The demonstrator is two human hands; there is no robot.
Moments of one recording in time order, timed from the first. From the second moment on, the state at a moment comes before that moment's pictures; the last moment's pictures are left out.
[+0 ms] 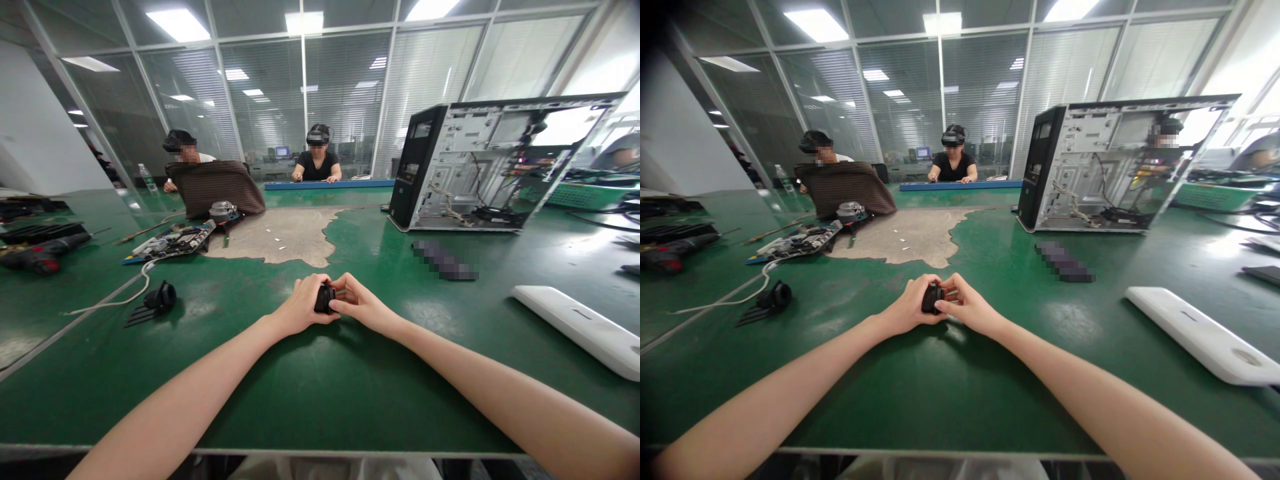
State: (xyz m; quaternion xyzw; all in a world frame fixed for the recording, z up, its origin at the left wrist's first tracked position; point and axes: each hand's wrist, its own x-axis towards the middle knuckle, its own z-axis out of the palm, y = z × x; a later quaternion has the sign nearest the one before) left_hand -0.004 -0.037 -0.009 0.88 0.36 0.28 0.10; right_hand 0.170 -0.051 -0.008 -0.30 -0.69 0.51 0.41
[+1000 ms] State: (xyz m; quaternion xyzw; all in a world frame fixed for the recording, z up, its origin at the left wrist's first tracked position) left_hand -0.003 -0.037 -0.009 0.88 0.36 0.28 0.12; right_hand 0.169 -0.051 -0.009 -0.34 -0.70 0.49 0.40
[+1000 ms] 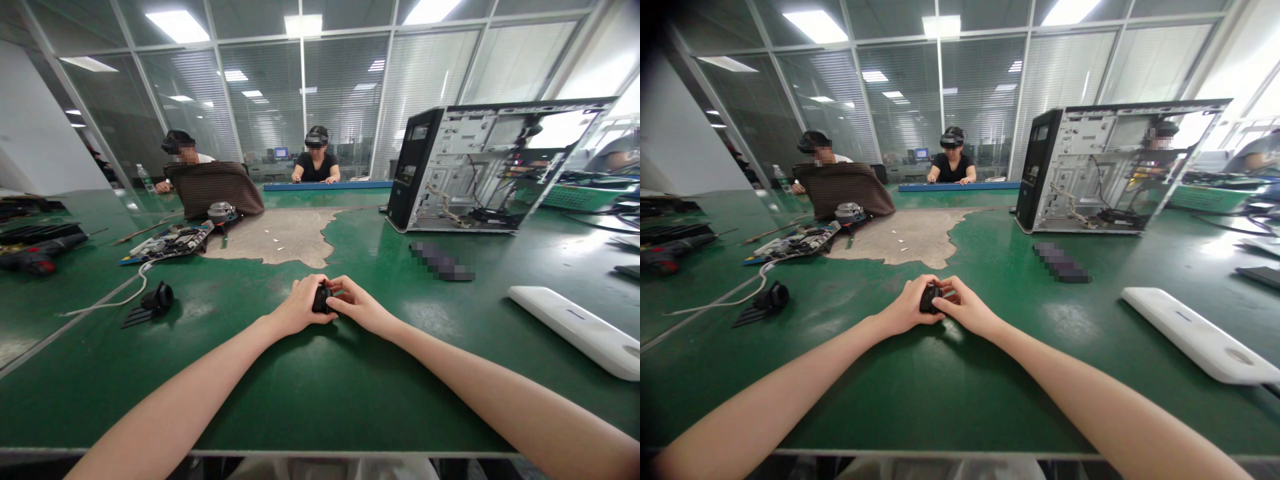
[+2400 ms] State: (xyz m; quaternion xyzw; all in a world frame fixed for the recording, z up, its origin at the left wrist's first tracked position) left_hand -0.003 -0.043 -0.005 0.88 0.36 0.29 0.09; right_hand 0.166 -0.056 -0.009 -0.35 -0.70 0.44 0.44
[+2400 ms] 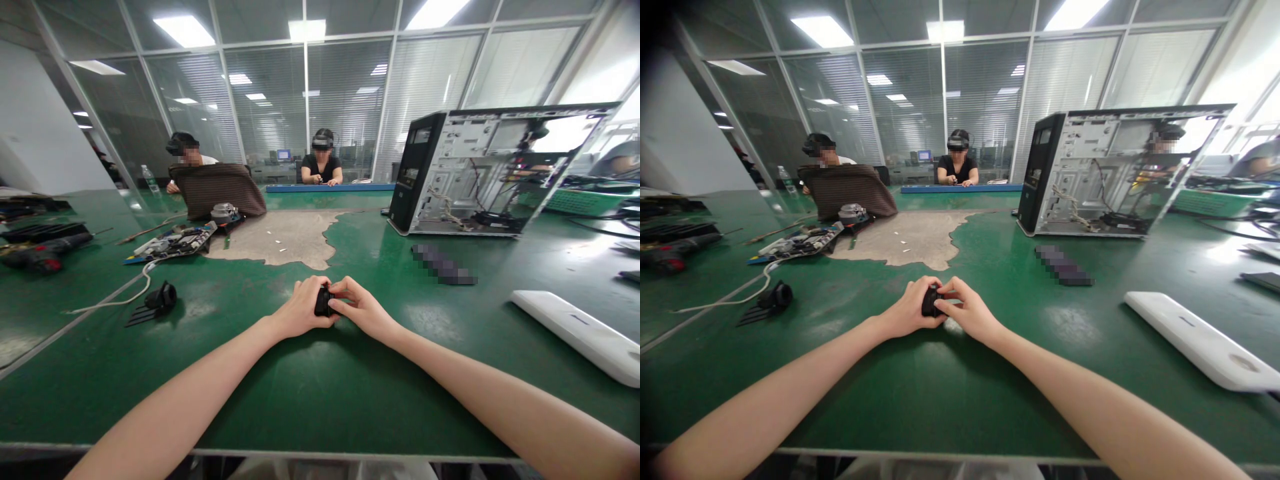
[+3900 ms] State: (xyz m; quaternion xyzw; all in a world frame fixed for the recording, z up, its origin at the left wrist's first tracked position) left_hand -0.004 -0.041 -0.005 0.88 0.36 0.28 0.09; right_hand 0.165 -0.059 -0.013 -0.33 -0.69 0.47 0.44
